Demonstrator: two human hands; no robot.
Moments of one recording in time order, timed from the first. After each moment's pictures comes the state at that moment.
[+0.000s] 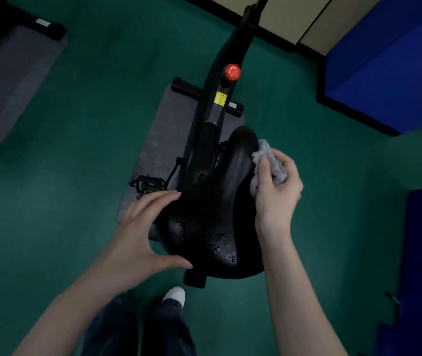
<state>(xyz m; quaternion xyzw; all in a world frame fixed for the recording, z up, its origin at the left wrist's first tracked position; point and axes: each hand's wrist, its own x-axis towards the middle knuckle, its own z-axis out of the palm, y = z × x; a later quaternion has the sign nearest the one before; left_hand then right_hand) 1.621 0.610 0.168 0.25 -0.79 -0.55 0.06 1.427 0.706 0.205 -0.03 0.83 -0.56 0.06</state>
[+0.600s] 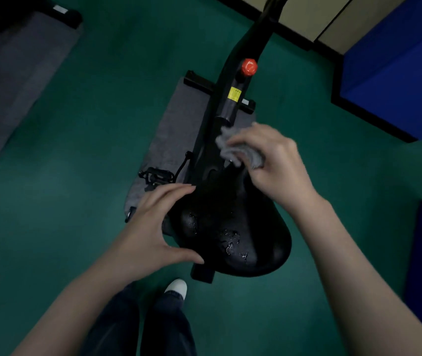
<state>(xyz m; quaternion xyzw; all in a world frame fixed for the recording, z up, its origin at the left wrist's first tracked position) 1.620 0.610 0.166 0.25 -0.79 -0.55 0.06 1.393 0.680 0.226 -0.60 0.76 -0.23 0.07</state>
